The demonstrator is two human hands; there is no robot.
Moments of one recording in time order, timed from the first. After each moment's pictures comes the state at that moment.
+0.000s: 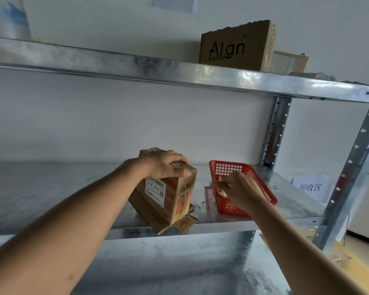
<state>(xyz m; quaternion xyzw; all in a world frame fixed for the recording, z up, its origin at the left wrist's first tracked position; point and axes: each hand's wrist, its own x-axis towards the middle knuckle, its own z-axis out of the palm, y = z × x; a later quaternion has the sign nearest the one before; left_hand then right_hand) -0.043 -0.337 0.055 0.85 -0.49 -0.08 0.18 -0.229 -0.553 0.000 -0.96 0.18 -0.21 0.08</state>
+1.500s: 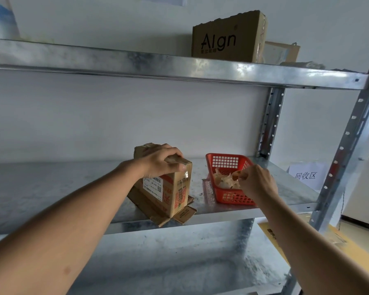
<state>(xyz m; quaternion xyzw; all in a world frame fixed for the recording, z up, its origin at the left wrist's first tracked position) -0.047 -0.332 0.045 0.84 -0.51 -0.03 0.21 -0.252 -0.578 -0.009 -0.89 0.36 -0.27 0.10</state>
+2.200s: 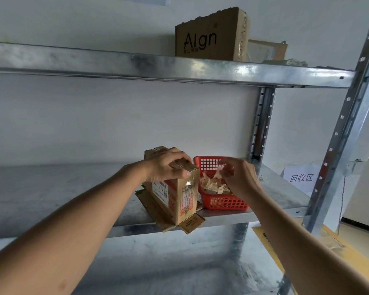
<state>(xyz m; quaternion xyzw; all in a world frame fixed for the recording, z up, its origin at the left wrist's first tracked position) -0.089 -0.392 0.047 0.79 -0.56 -0.06 0.24 -0.248 -0.611 -0.002 -0.89 0.20 -0.36 0.18</state>
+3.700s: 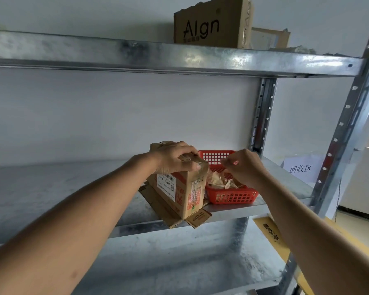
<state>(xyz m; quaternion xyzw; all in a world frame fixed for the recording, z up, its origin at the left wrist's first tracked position) -0.083 -0.407 0.053 0.80 -0.56 -0.07 0.20 -0.241 -0.617 0.013 -0.92 0.23 -0.27 0.15</state>
